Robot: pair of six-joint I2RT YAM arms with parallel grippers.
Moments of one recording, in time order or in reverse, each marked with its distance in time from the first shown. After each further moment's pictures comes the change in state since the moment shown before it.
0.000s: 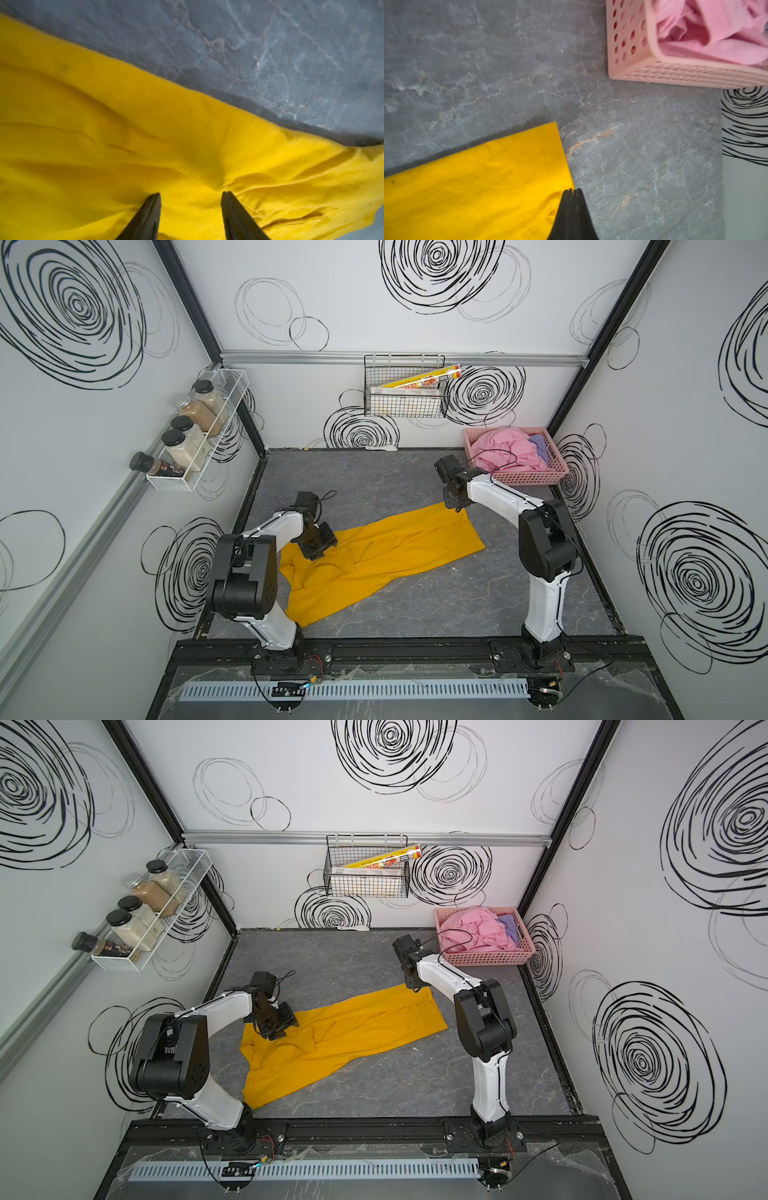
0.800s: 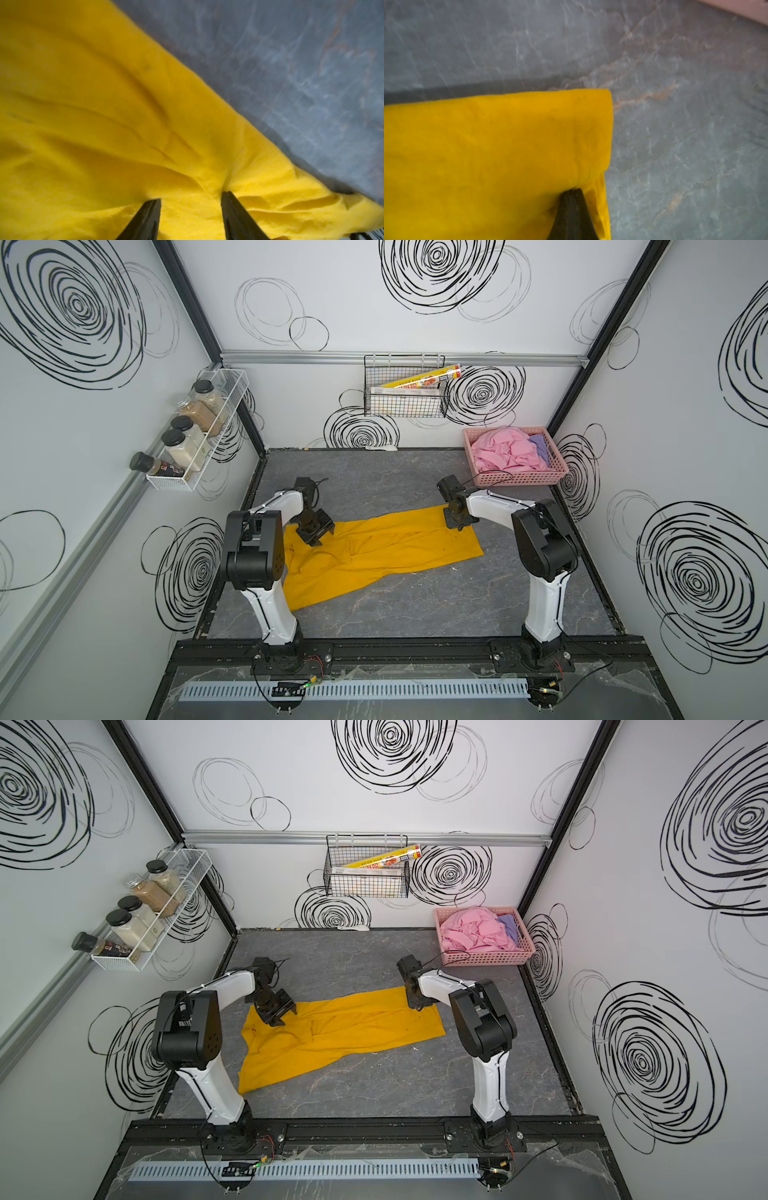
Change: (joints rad) left arm 0.036 0.275 0.341 -0.166 -0.017 -0.110; right arm 0.001 -0.045 -0.259 0.140 -0.131 0.006
